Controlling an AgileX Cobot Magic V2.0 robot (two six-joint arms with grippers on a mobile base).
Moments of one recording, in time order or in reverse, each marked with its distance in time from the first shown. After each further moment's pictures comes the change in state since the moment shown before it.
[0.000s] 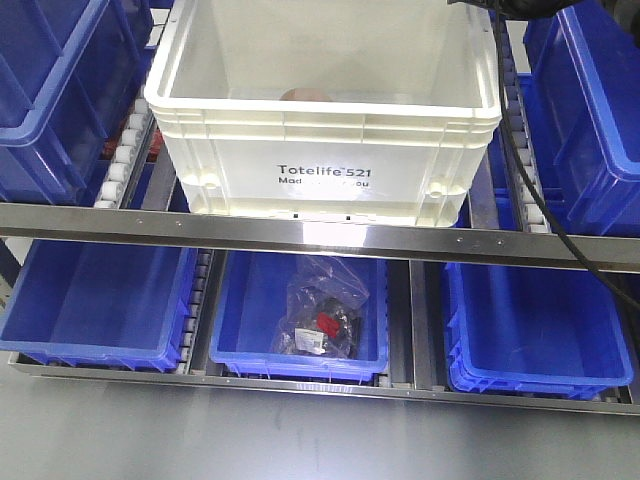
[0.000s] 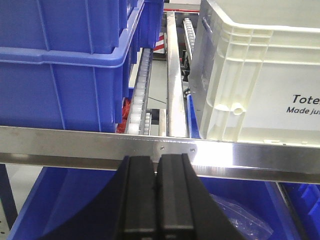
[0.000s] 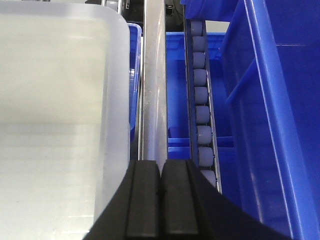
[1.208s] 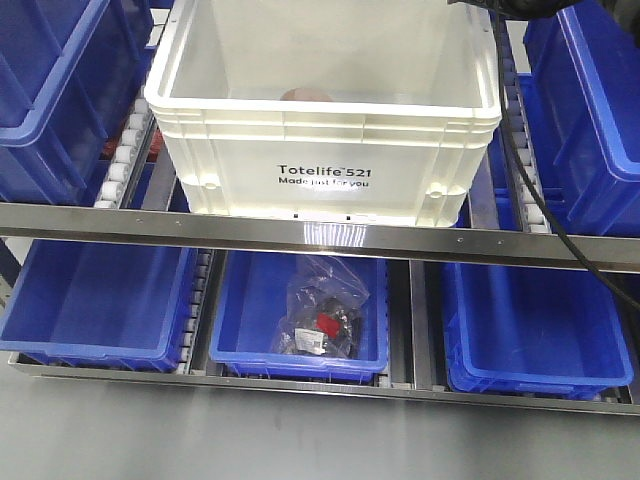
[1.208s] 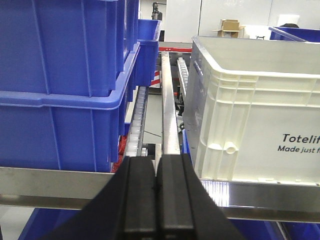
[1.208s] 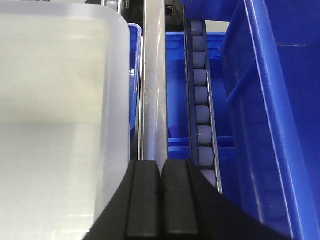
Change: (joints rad) left arm 0.000 0.000 0.000 0.000 -0.133 0.001; right arm 0.000 0.000 0.000 0.001 0.003 0.000
